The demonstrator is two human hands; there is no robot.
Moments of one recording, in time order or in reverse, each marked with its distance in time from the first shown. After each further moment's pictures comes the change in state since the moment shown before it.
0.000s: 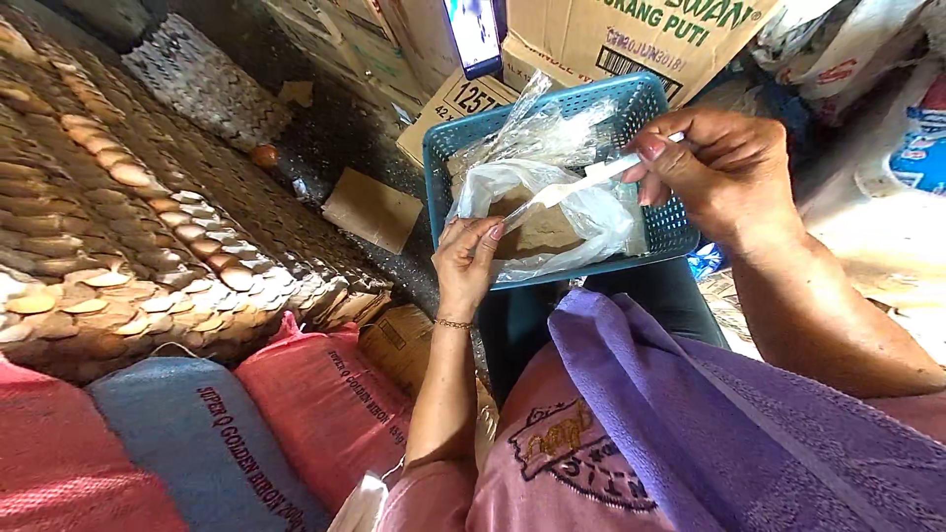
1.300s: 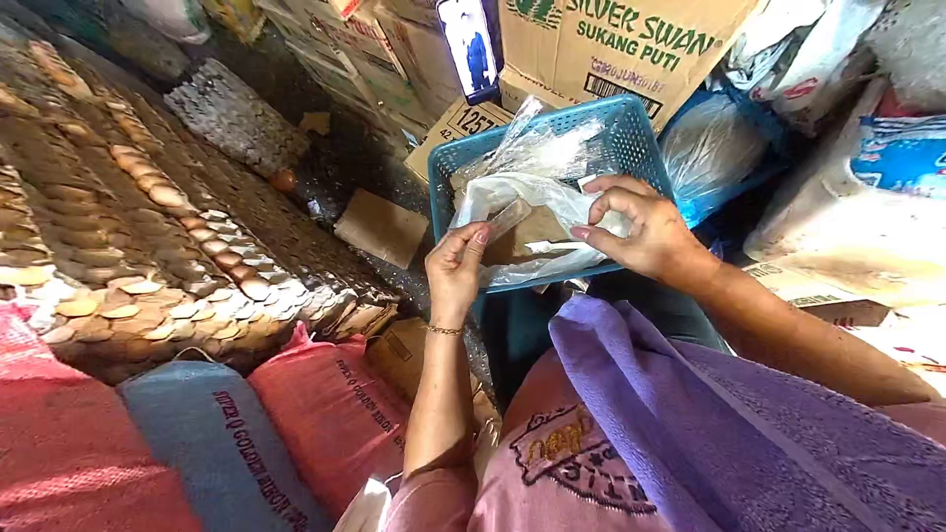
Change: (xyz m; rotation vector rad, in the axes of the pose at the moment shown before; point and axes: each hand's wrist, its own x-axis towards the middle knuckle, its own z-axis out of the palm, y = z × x) left_hand -0.003 0.019 -0.018 -0.075 -0.036 -0.059; right_hand -0.034 0.032 0.022 -0.427 -0.122 0.001
